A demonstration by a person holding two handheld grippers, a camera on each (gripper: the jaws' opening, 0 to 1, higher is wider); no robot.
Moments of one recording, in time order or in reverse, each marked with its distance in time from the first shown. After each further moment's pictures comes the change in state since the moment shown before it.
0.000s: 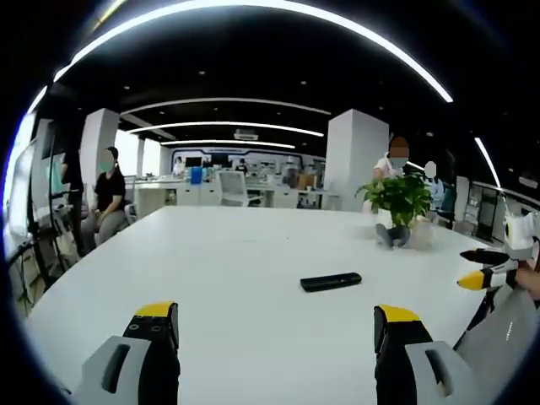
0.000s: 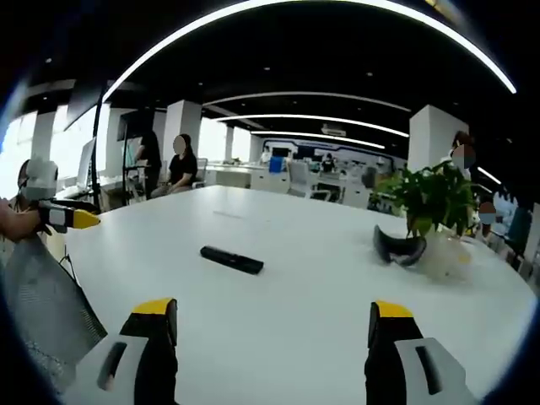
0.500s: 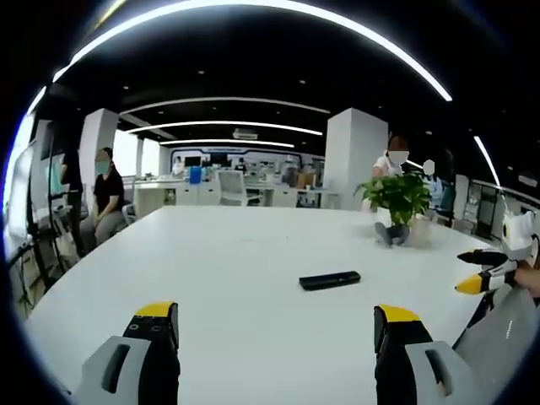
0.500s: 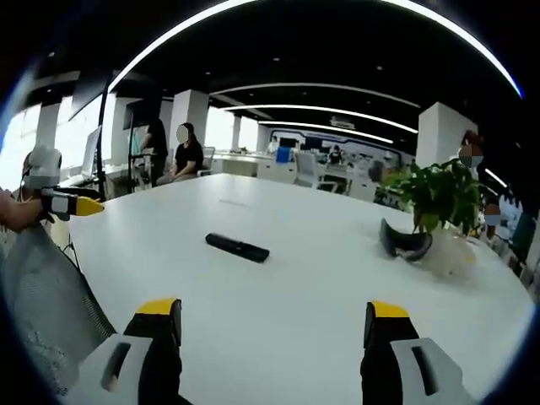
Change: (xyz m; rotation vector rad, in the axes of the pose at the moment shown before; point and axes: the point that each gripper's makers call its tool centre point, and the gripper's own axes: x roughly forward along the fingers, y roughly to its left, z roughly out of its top) left arm 0.001 -0.003 -0.001 0.013 0.007 -0.008; right arm 0.003 0.005 -0.012 -0.027 0.069 0.030
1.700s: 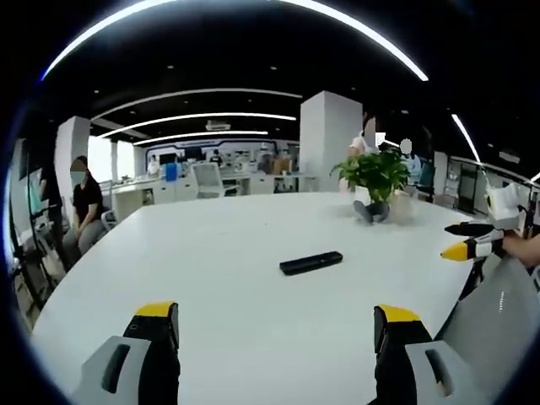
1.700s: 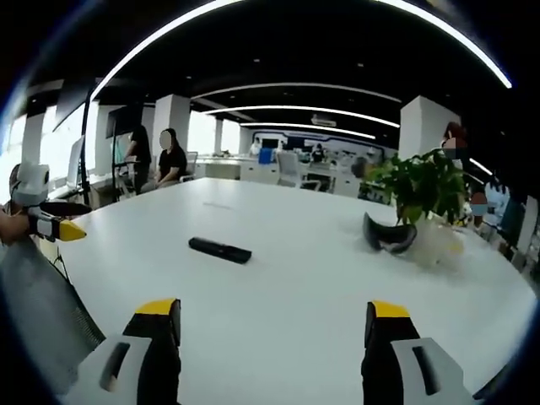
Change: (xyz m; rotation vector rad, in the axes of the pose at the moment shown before) left arm 0.005 -0.016 -0.014 0.105 0.057 -0.105; right arm -0.008 -0.019 0.000 0.045 -0.025 -0.094
